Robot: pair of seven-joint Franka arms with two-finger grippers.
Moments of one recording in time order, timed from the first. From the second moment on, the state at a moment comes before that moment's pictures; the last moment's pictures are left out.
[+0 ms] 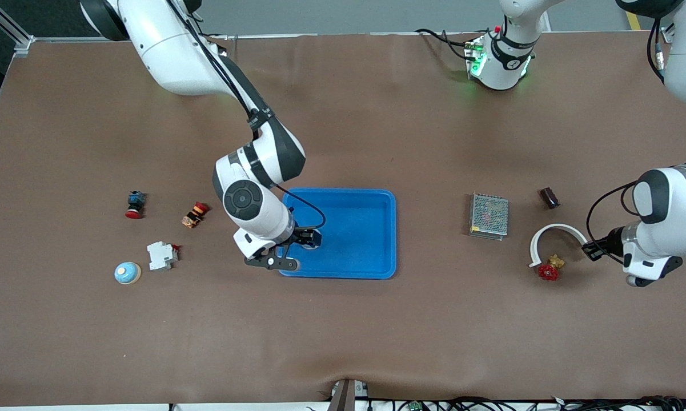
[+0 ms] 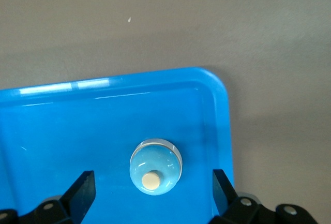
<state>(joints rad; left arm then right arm) 0.47 0.67 -0.31 -1.66 0.29 2.16 -0.46 0.57 0.75 -0.03 -1.38 0.18 2.17 0.58</state>
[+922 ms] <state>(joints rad) 0.43 0.69 -0.32 -1.70 0.29 2.16 -0.46 0.61 0.83 -0.04 -1.39 0.13 2.21 0.58</state>
